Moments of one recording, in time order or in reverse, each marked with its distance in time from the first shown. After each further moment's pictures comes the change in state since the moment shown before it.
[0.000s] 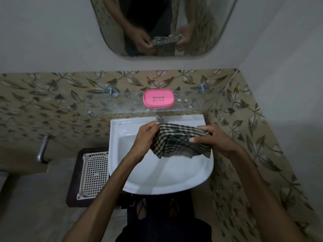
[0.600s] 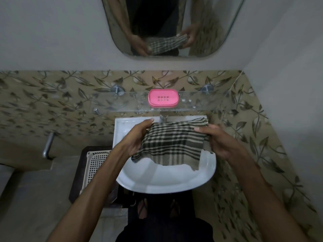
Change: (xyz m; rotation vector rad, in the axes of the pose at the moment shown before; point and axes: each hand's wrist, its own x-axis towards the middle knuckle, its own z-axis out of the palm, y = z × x) left_hand 0.012 -0.007 -0.040 -0.500 -0.134 -0.470; right_hand 0.005 -0.002 0.016 0.449 -0.010 0.066
